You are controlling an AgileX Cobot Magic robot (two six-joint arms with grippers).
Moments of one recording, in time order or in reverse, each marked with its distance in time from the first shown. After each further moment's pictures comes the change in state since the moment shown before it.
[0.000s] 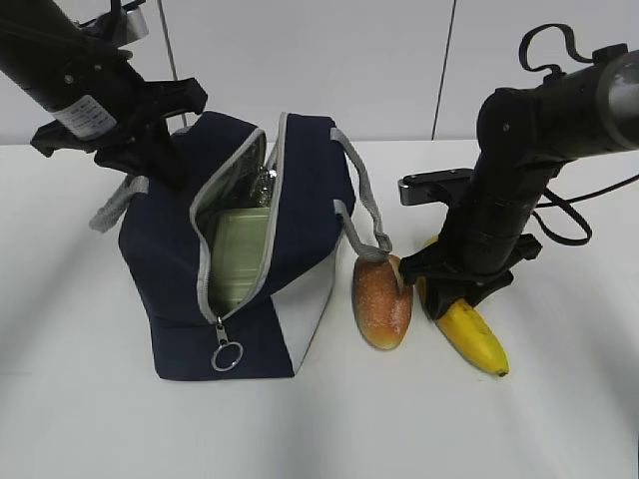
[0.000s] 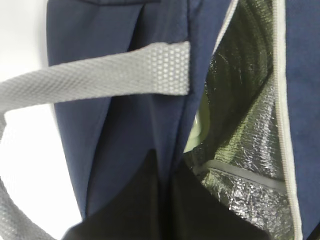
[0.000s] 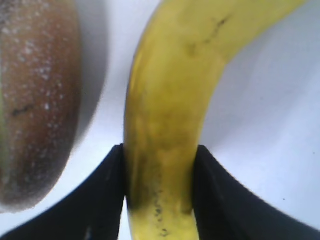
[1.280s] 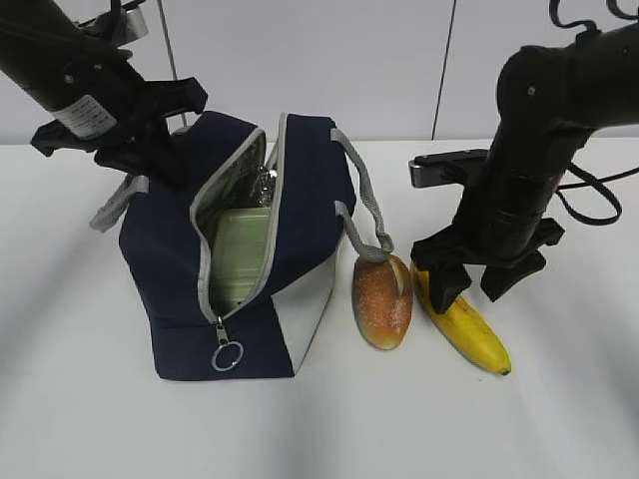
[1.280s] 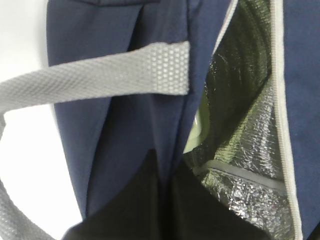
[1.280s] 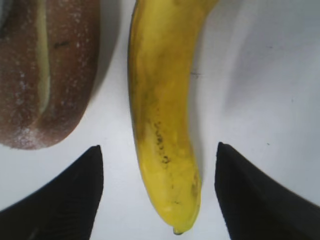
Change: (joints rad) left arm 0.000 0.000 0.000 0.000 -0.001 0.000; right arm 0.000 -0.099 0.004 -0.003 0.115 0.012
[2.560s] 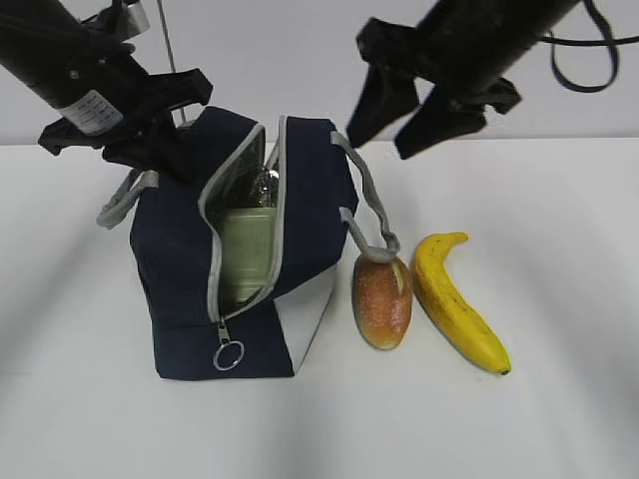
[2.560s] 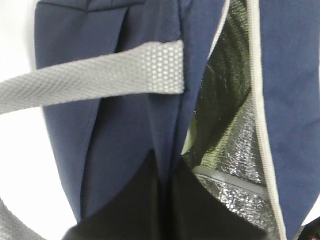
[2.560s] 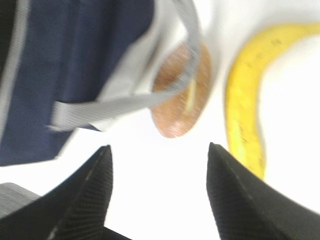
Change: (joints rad) left arm 0.000 0.000 0.000 -0.039 -0.025 0.000; right arm 0.002 -0.148 -0.310 0.438 0.179 -0.102
